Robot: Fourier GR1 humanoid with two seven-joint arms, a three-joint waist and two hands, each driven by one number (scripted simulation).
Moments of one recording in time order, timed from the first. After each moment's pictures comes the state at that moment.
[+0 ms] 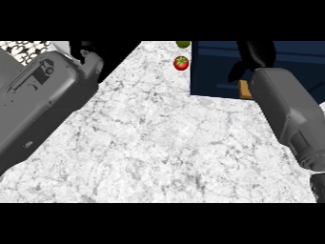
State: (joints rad) left arm -1.10 0.45 -0.56 -1.17 0.79 0.84 0.14; right arm -1.15 -0.24 -0.19 -0.20 1.31 -0.62 -0.11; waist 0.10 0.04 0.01
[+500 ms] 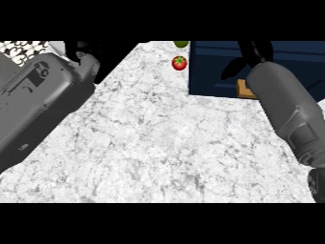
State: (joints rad) left arm -1.09 0.47 -0.56 -1.20 0.78 0.84 0.16; right arm -1.19 -0.23 -0.39 -0.17 1.09 -0.46 -0.33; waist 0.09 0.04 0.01
